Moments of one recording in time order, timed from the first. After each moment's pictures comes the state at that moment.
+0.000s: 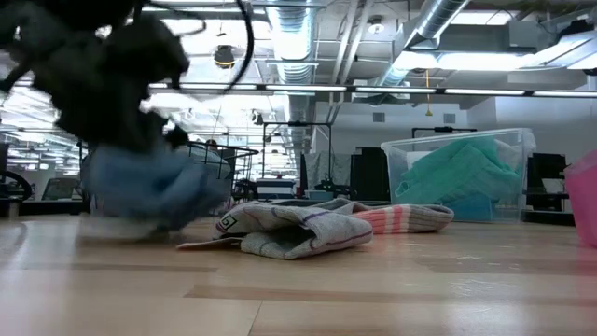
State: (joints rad) left arm -0.38 1.46 0.53 0.20 -0.05 -0.27; right arm 0.81 1.43 1.08 -0.89 0.19 1.44
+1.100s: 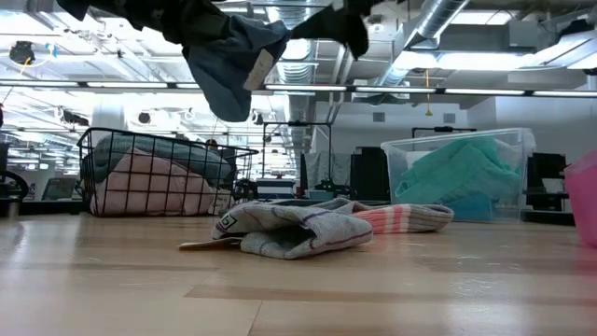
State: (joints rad) left arm -0.17 1.10 0.62 0.22 -0.28 -0.11; right arm 0.18 1.57 1.10 0.17 0.36 0.31
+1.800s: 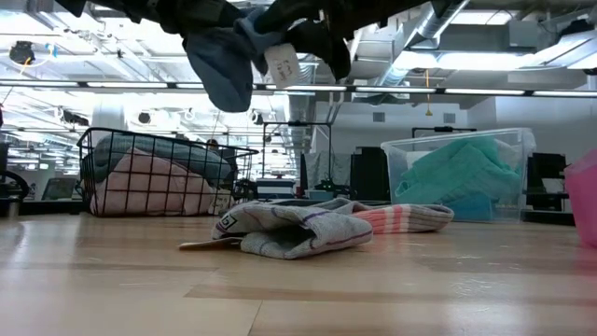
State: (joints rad) left arm -0.21 1.10 0.62 0.26 -0.26 -0.11; right arm 0.15 1.67 1.10 0.24 0.24 0.31
